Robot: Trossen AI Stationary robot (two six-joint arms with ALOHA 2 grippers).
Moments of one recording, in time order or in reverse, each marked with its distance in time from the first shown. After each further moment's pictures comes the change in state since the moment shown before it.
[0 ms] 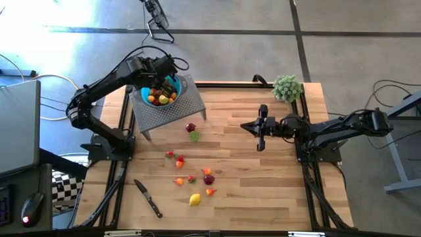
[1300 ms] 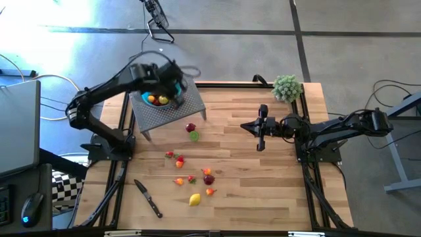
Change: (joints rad) left arm -0.124 -0.016 -0.026 0.182 0.287 0.176; right arm 0.000 0.000 0.000 0.000 0.000 -0.019
